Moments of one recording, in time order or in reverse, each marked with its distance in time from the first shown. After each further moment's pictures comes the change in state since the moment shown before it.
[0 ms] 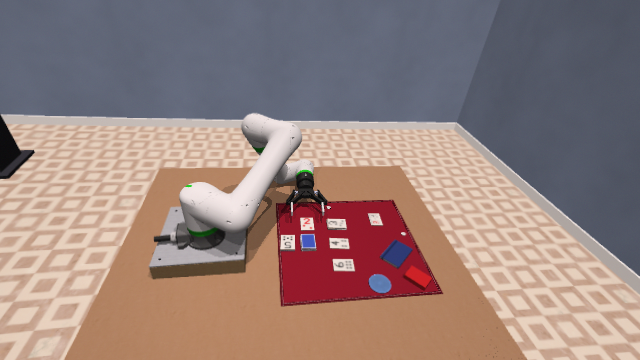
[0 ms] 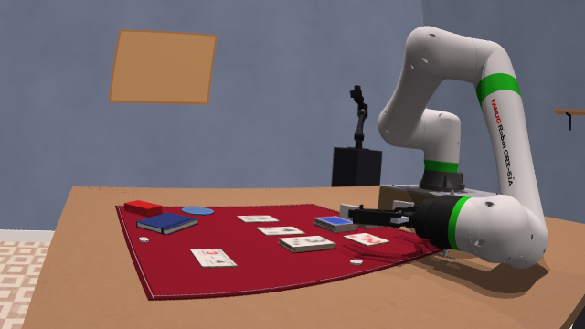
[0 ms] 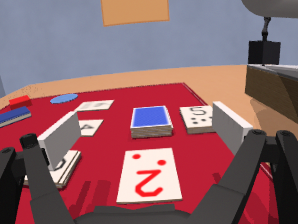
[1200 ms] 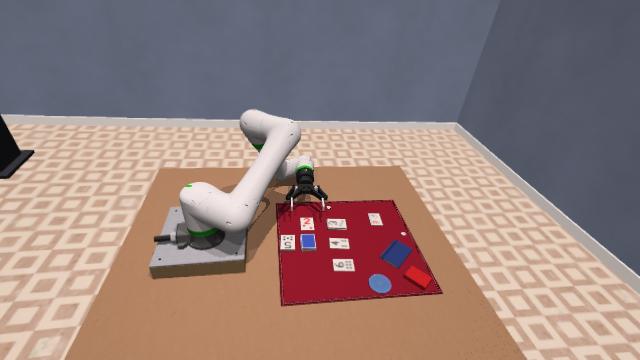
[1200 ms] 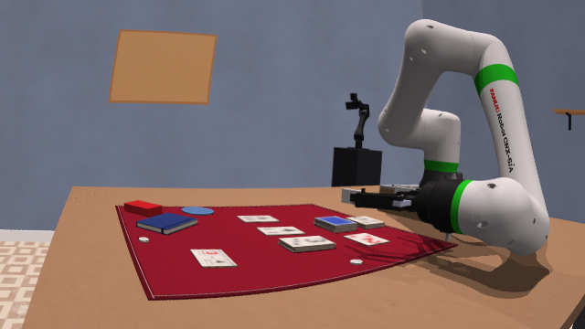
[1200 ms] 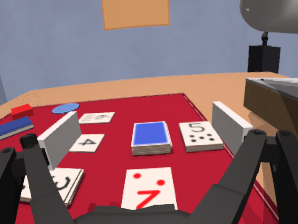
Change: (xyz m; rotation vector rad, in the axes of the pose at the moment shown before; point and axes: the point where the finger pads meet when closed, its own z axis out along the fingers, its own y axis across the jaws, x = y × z) arm 0.031 0.002 0.000 0.001 0.011 -0.007
